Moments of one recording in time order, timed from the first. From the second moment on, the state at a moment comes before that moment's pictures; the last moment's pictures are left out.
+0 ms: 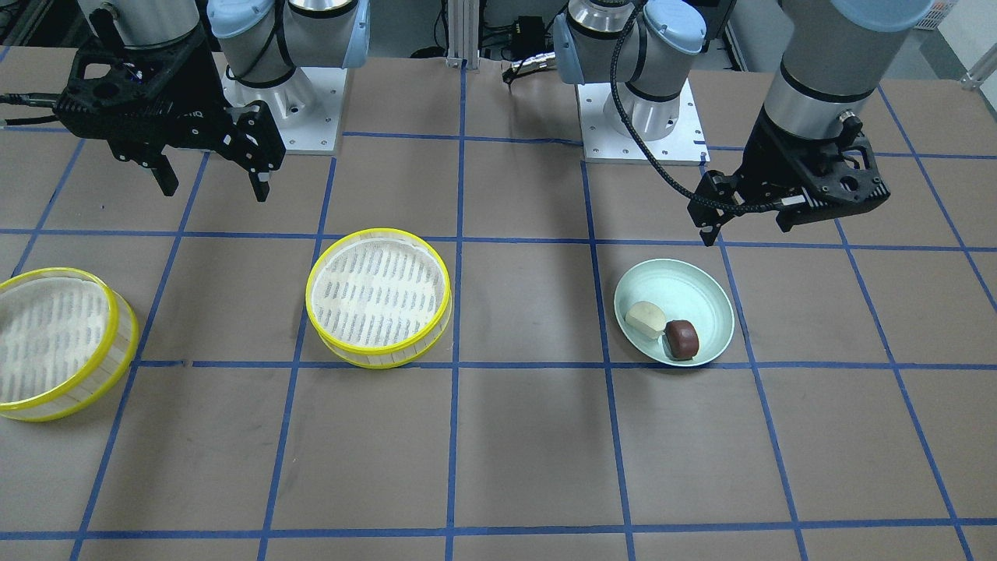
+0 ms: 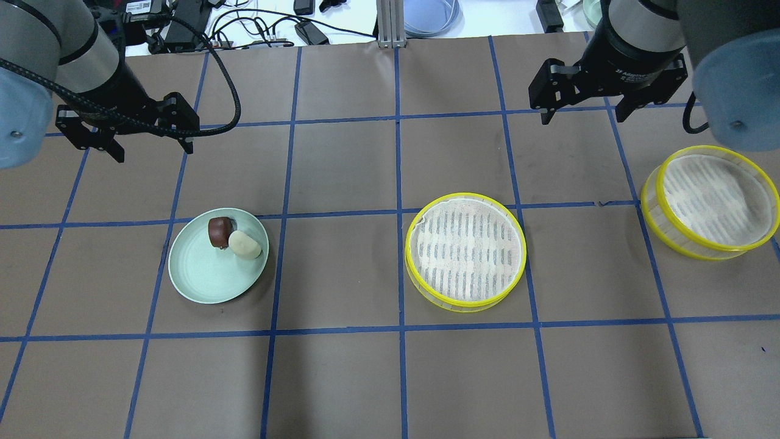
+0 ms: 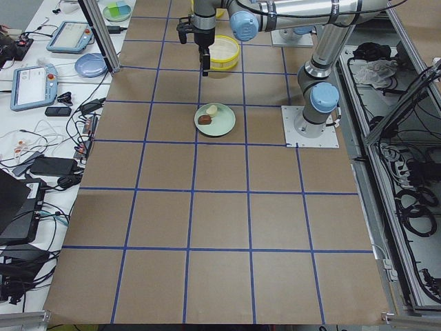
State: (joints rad) left arm -1.46 -1.55 -1.66 -1.43 1.68 -0.05; right arm 1.58 -1.64 1.62 -1.72 -1.60 0.05
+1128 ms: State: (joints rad) left arm -1.44 -1.78 -1.83 -1.20 1.64 -0.10; right arm 1.58 -1.61 1.62 -1.72 -1.61 0.02
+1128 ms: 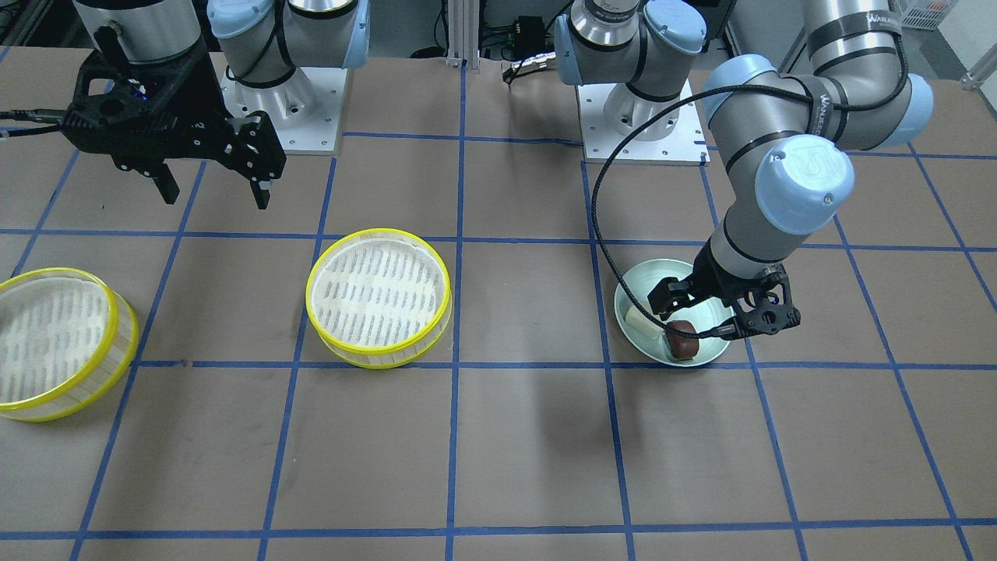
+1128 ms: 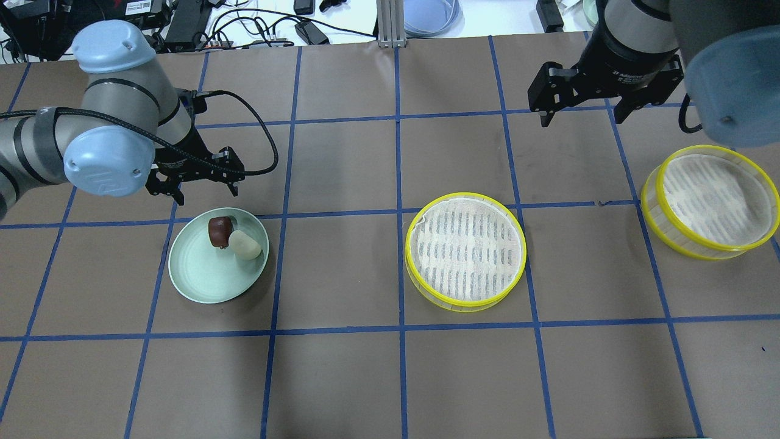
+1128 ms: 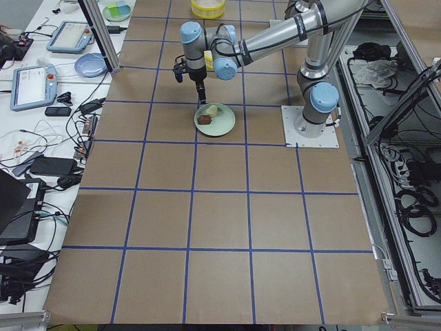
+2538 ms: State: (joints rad) left arm -1.44 -1.92 -1.87 -1.20 1.57 -0.32; right arm 1.38 -1.59 1.73 -1.81 -1.66 -0.31
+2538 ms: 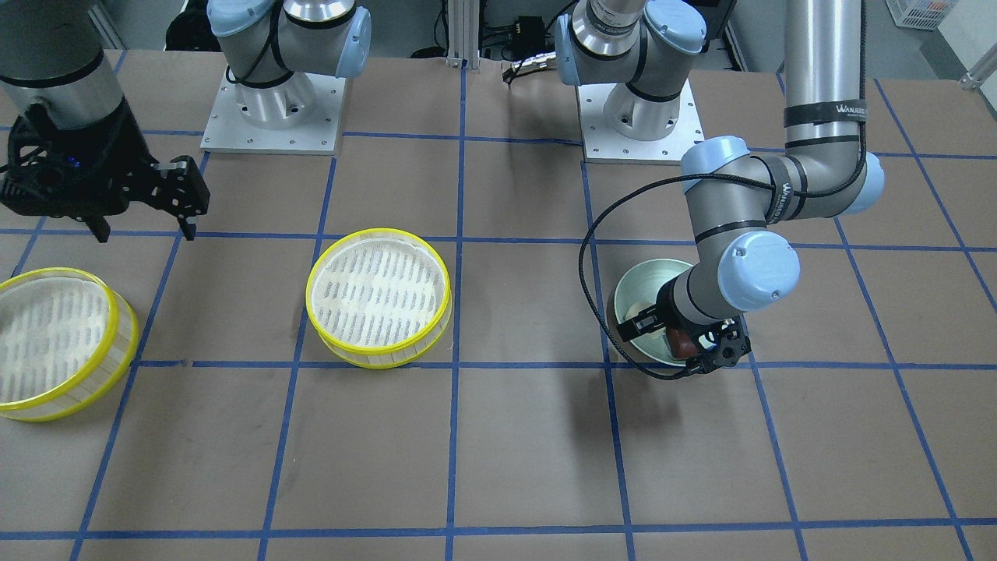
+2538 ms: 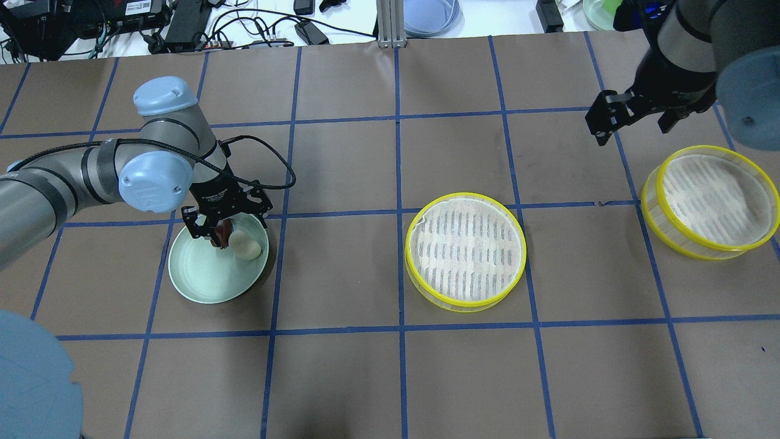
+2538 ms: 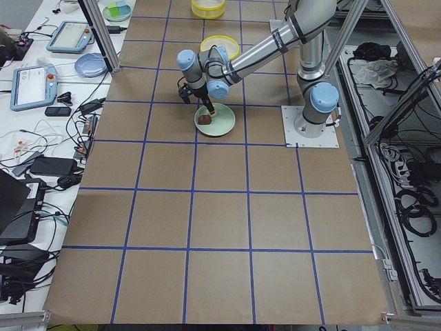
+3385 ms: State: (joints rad) left arm -1.44 -1.92 -1.87 -1.20 1.58 -0.31; right arm 1.13 -1.20 1.77 -2.12 -1.78 -0.55
